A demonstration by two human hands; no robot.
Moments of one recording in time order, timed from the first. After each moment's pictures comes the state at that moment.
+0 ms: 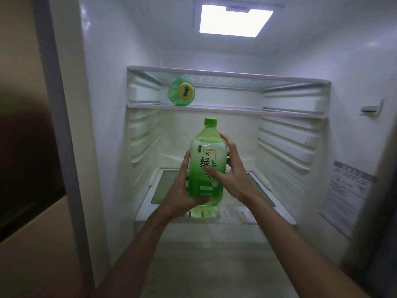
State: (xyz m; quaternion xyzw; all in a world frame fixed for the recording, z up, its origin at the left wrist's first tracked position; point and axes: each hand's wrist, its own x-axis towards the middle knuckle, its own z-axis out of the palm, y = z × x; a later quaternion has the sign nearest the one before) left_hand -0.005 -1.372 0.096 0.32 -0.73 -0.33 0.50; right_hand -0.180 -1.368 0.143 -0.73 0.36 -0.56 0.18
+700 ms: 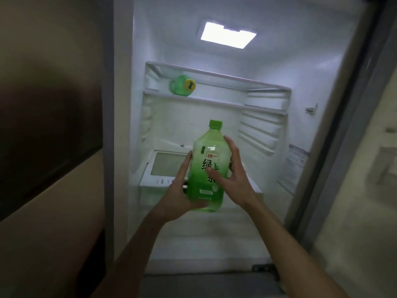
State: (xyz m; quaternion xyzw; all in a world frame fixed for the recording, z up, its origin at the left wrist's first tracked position) left_hand 0.008 -1.250 0.073 0.26 -0.73 -0.40 0.49; right_hand -0.167 -1.226 0.126 -0.71 0.38 -0.57 0.18
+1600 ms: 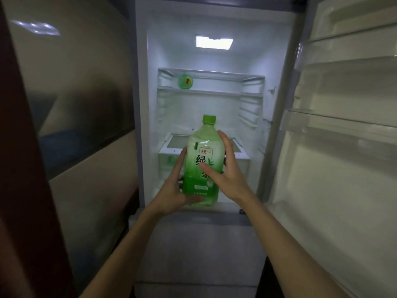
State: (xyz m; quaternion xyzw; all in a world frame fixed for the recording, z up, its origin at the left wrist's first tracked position) left_hand 0.011 -1.008 0.076 0.34 -0.73 -0.35 0.48; right_hand -0.165 -1.015 0.114 -0.72 0.33 -0.57 0.22
